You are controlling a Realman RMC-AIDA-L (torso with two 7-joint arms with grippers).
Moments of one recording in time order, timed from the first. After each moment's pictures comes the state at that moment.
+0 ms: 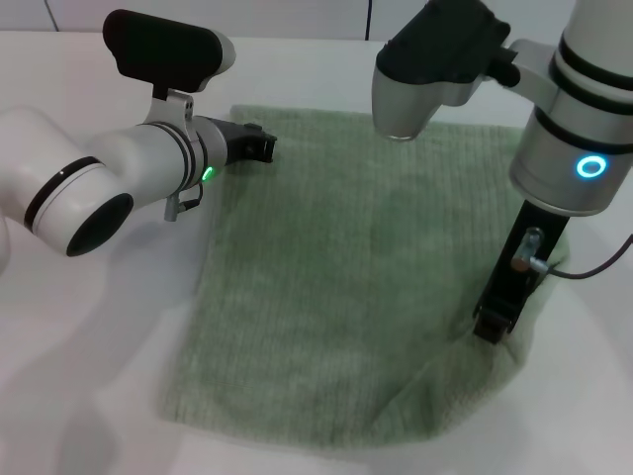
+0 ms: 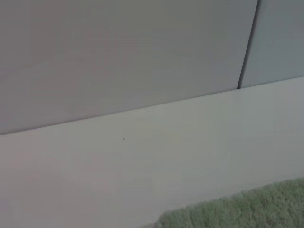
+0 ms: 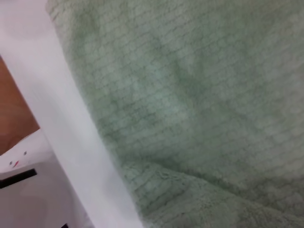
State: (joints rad) left arm -0.75 -2.06 -1.14 -0.58 2.89 -0.16 -0.44; right arm 1.00 2.08 -1.57 -1.21 -2.50 -1.99 2.79
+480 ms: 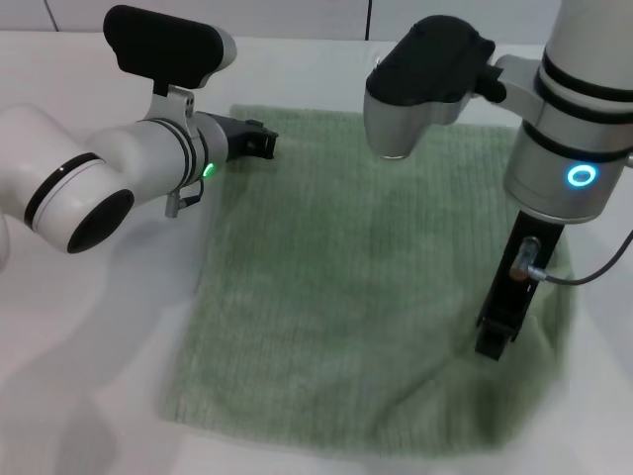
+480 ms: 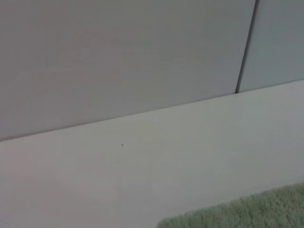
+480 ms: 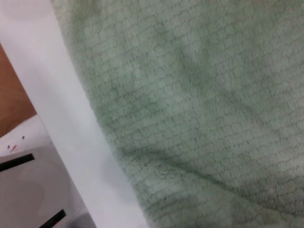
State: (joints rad) left arm -0.75 -2.06 -1.15 -0.59 2.88 -0.16 -0.43; right arm 1.03 2.08 -1.60 -1.14 -2.50 -1.97 2.76
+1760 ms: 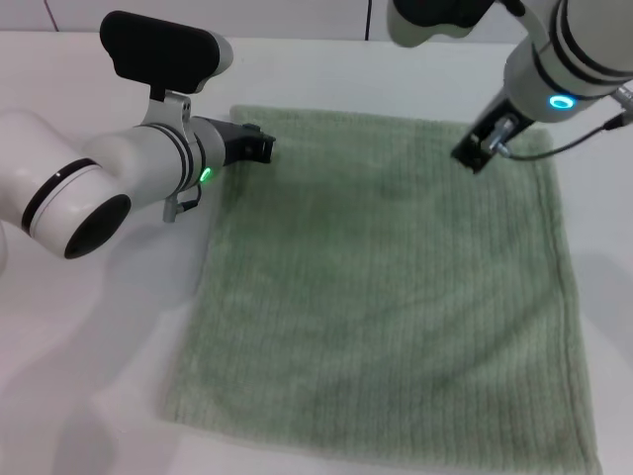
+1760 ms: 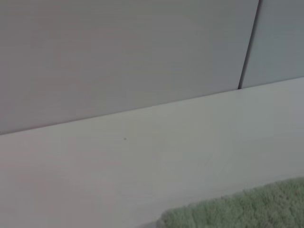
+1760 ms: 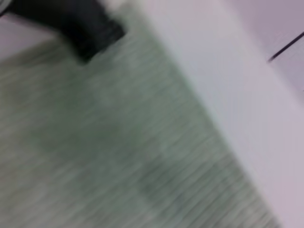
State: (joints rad) left arm -0.74 -2.06 -1.15 -0.60 2.89 -0.16 -0.43; right arm 0.82 2.08 -1.72 -1.44 -2.88 -1.51 2.88
